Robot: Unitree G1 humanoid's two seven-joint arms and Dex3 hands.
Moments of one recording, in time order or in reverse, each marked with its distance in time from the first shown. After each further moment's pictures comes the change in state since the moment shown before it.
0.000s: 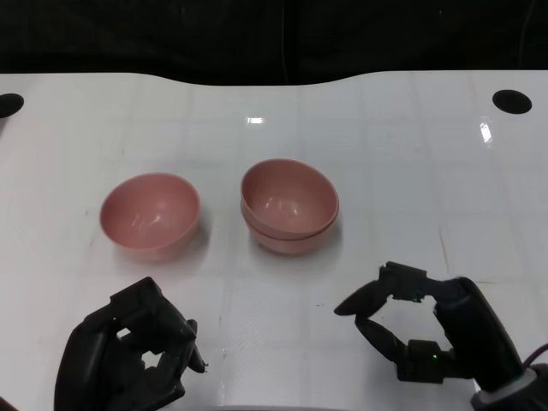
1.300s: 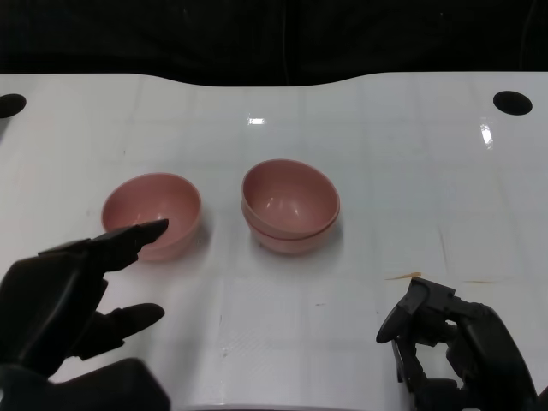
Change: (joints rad) left arm -0.062 0.302 0.008 -0.423 1.056 0.324 0.292; right arm 0.175 0.125 -0.140 -0.181 0.184 0.315 0.247
